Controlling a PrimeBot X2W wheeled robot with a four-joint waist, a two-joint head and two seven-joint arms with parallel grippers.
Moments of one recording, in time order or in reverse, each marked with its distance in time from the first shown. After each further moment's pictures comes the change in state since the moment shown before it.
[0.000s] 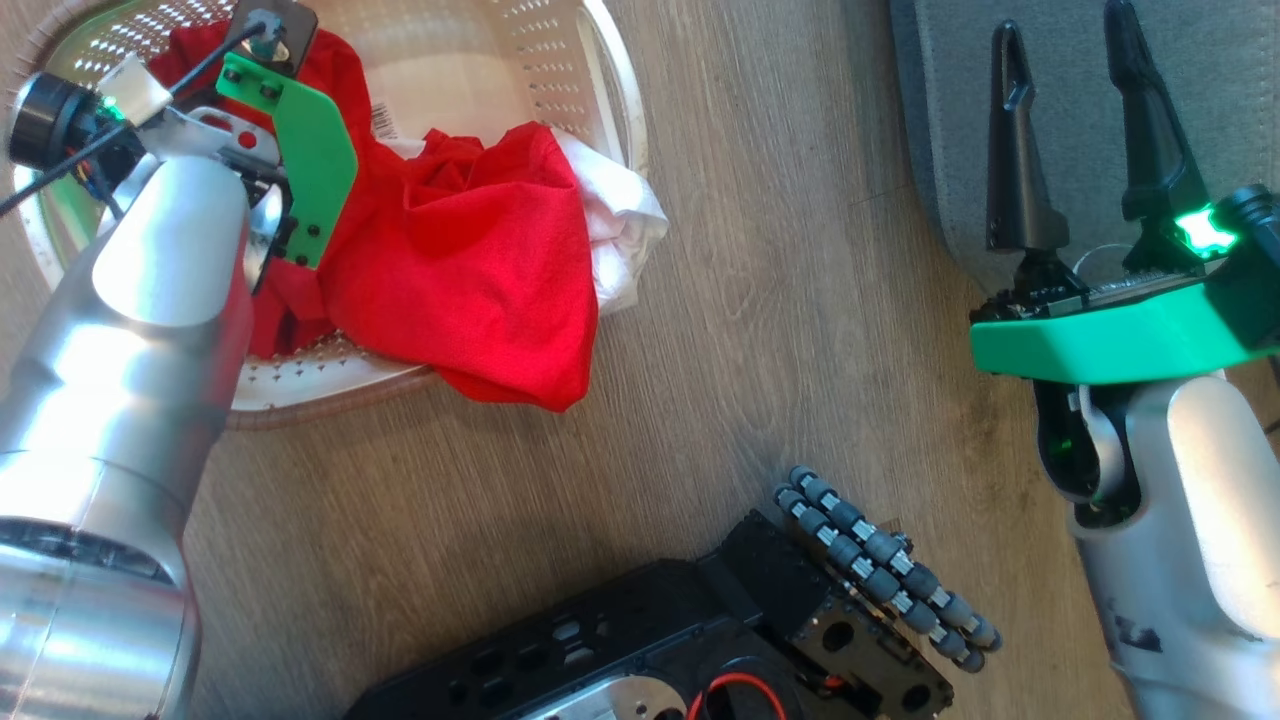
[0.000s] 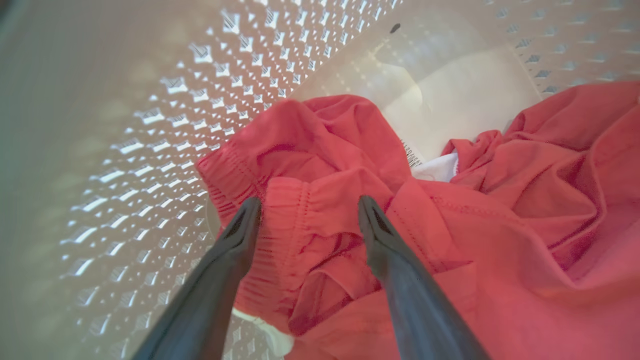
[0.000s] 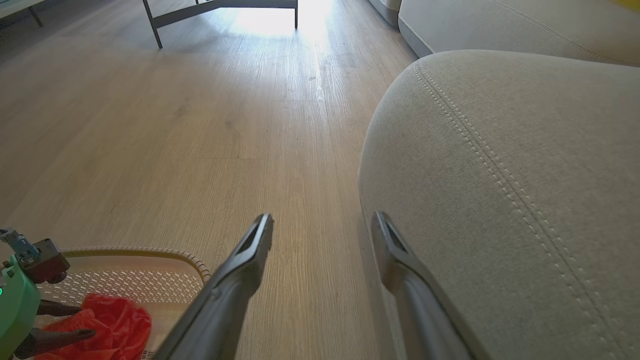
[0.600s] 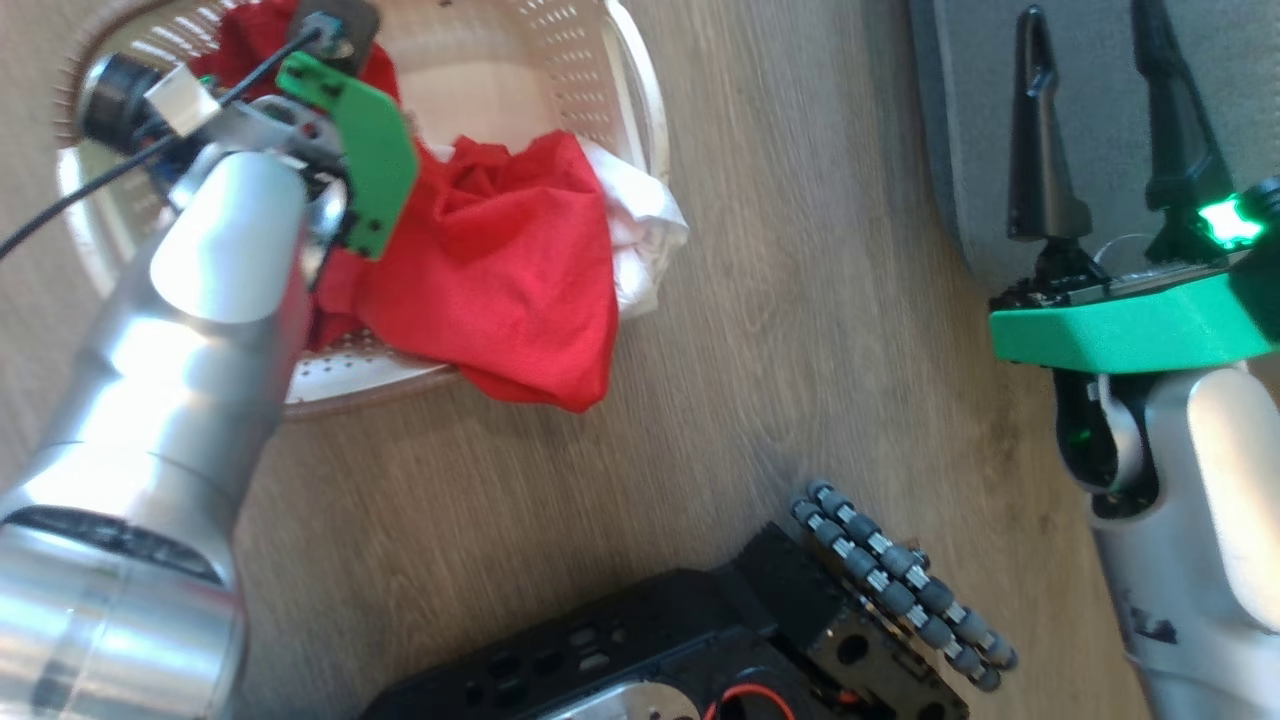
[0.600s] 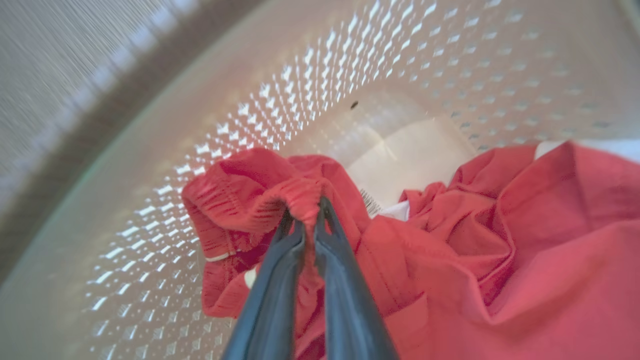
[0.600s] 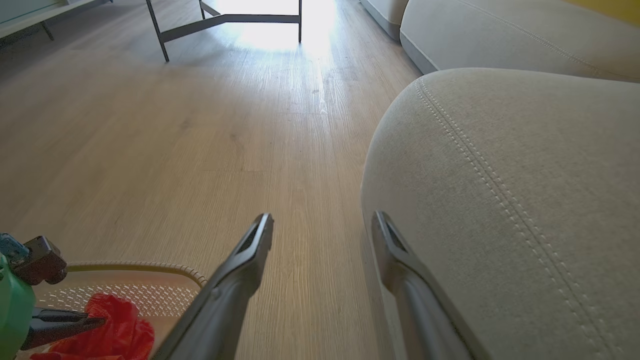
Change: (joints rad) left arm -0.012 -0.051 -0.030 0.007 -0.026 -0.013 -0.105; right arm -0.008 -0.008 -0.017 0.000 -0.001 0.000 0.000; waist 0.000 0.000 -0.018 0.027
